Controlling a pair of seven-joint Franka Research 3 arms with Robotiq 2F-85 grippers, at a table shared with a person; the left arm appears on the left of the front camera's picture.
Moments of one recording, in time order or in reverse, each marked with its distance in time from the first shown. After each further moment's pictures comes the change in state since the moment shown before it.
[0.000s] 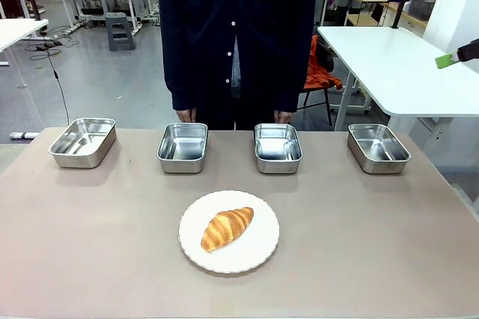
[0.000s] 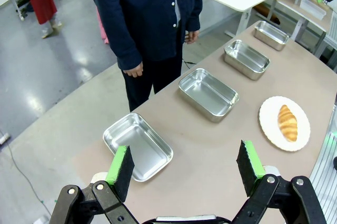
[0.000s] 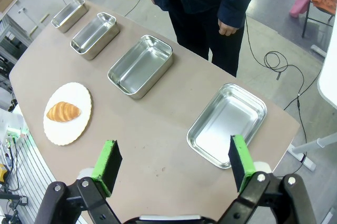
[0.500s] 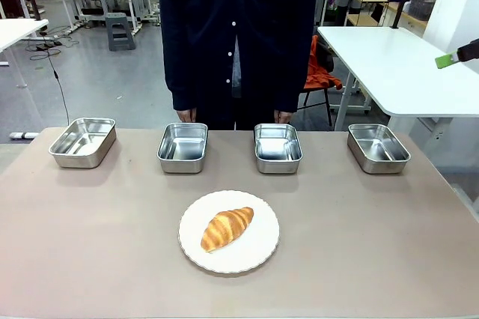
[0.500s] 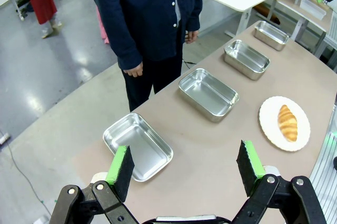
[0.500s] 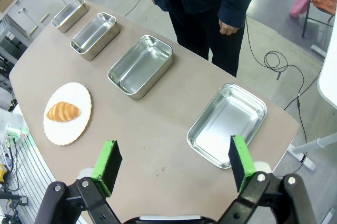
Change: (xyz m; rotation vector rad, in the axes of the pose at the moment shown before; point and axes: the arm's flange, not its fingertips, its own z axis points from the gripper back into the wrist) left arm 0.000 0.000 0.000 0.000 0.000 0.000; right arm 0.000 0.000 0.000 0.000 0.000 0.000
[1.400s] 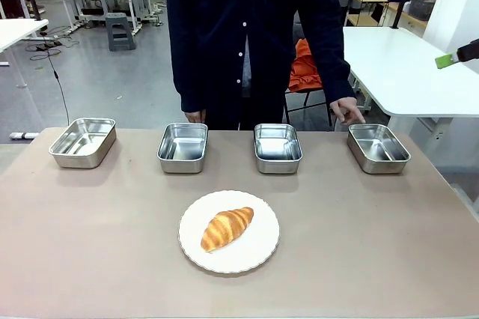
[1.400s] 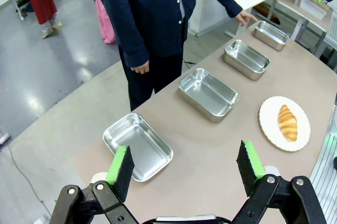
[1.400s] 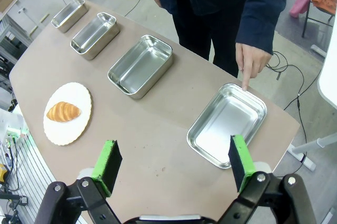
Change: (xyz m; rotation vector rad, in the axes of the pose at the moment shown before) left arm 0.000 0.000 0.000 0.000 0.000 0.000; right arm 0.000 0.000 0.000 0.000 0.000 0.000
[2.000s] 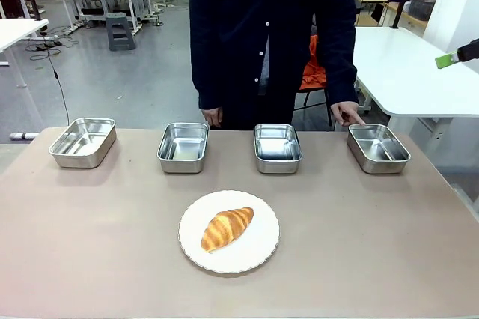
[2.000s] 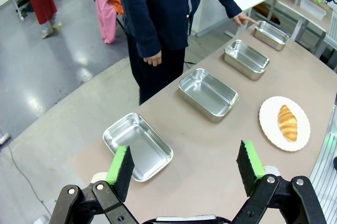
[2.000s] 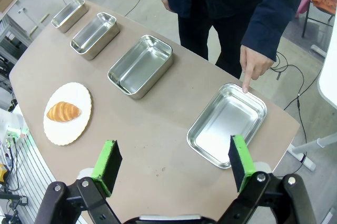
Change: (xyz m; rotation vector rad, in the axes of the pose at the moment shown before) left arm 0.000 0.000 0.000 0.000 0.000 0.000; right arm 0.000 0.000 0.000 0.000 0.000 0.000
